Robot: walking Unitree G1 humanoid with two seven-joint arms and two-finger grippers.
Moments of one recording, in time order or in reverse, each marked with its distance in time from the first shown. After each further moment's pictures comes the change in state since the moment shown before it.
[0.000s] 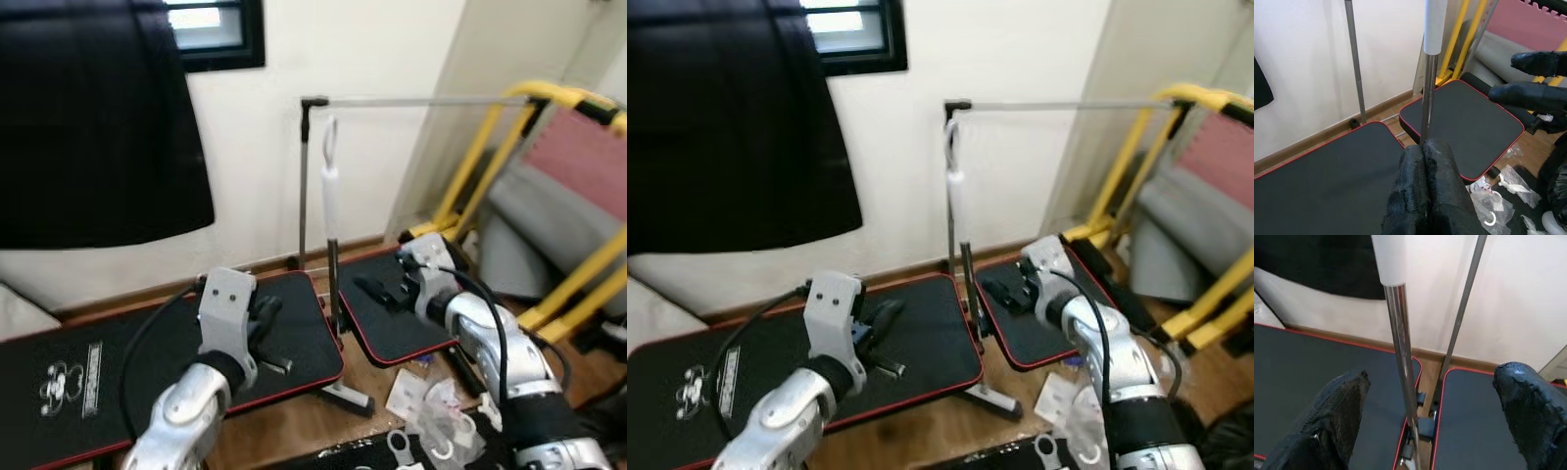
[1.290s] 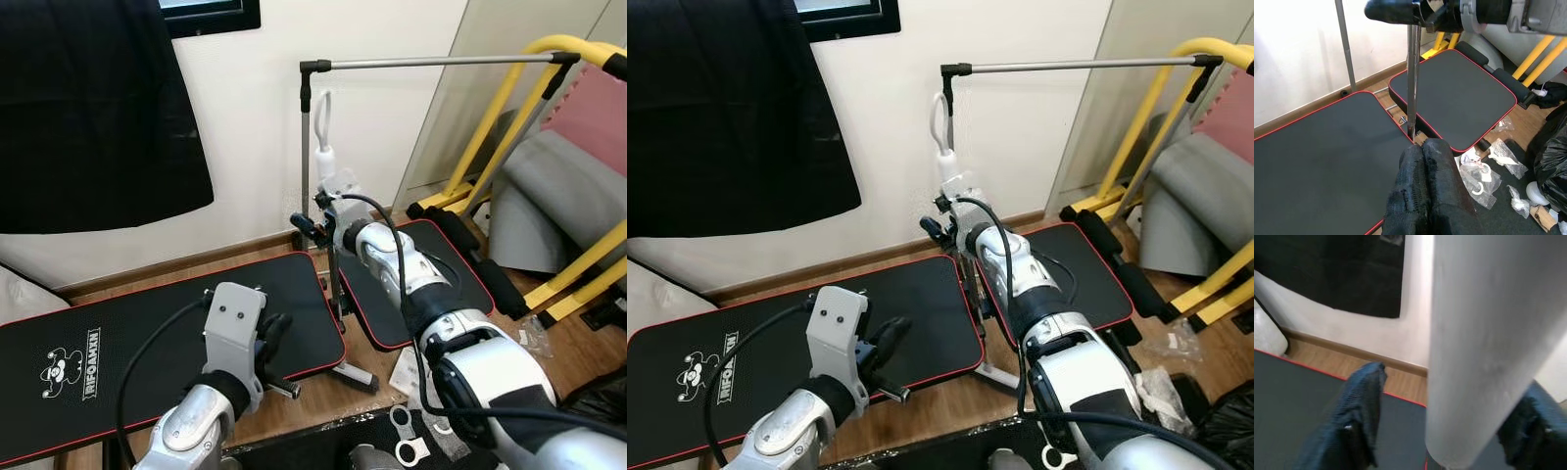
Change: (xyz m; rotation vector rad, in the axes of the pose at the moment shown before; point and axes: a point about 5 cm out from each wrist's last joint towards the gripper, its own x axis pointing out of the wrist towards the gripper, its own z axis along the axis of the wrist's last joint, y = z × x) left arm -0.015 -0.014 0.002 0.007 0.035 -0.042; right arm 0.097 0.041 0.073 -0.105 -0.102 -0.012
